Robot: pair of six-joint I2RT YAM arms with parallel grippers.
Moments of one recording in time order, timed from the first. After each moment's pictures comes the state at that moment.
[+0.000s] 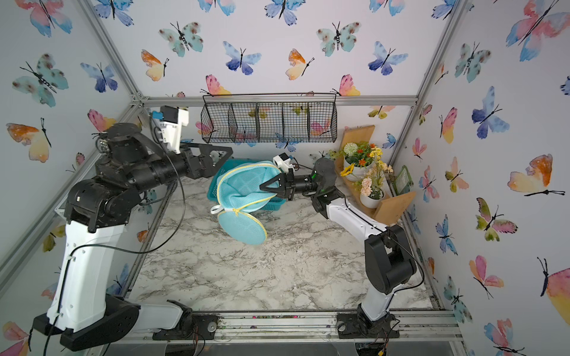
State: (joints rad) left arm -0.52 1.38 2.13 -0.98 0.28 -0.28; right arm 0.52 1.72 1.35 0.61 -1.28 1.53
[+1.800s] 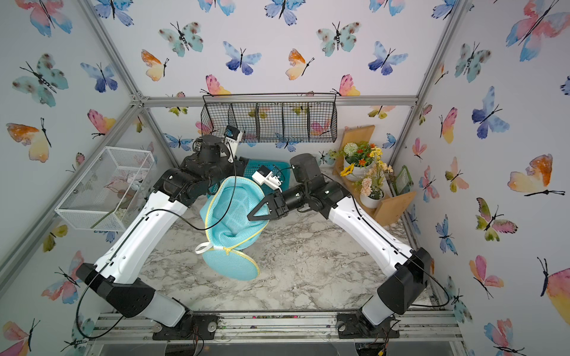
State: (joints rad) left arm -0.53 1.54 1.82 -0.73 -0.18 0.04; right arm 0.71 1.57 1.66 -0.60 -1.30 0.56
